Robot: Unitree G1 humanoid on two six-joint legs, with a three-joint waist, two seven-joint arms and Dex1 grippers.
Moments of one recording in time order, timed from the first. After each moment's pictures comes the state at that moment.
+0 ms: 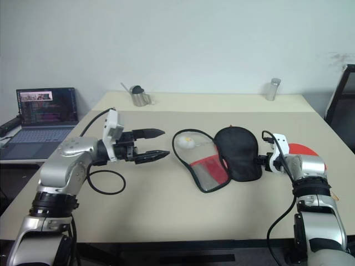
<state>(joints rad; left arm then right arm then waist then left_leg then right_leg) -0.70 0.66 0.04 0.12 -0.47 0.38 -1.21 -0.87 -0.55 -0.15 0.65 0.29 0.94 0.47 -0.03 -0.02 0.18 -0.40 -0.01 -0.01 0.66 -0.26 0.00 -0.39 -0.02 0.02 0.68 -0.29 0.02</state>
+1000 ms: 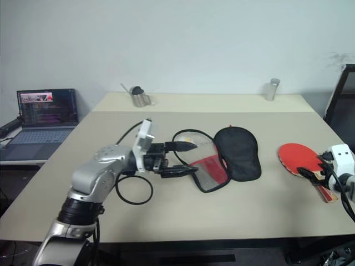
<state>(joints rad) -0.71 0.47 -0.11 -0.03 -0.55 0.51 -1.20 -0.33 -0.88 -0.37 0.32 0.34 0.65 0.71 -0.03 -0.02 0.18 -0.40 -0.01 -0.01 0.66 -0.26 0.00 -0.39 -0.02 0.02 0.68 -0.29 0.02</state>
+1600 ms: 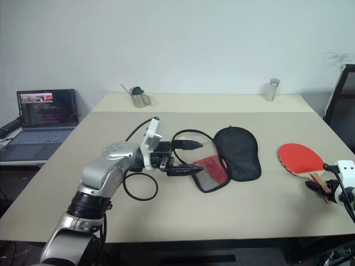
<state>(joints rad) -0.74 0.46 -0.12 0.04 -0.50 0.45 -1.23 -0.47 -0.89 -0.29 0.75 0.23 0.49 0.73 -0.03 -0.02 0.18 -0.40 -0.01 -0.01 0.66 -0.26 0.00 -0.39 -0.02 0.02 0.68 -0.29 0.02</state>
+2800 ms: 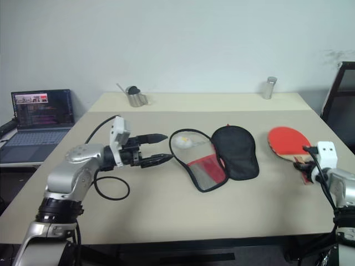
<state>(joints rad) -0.64 0.63 0.04 0.08 -0.47 0.41 -1.15 -0.58 -0.71 -0.31 0.31 0.30 0.81 0.51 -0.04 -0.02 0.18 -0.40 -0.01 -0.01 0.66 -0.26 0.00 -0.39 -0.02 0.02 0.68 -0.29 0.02</state>
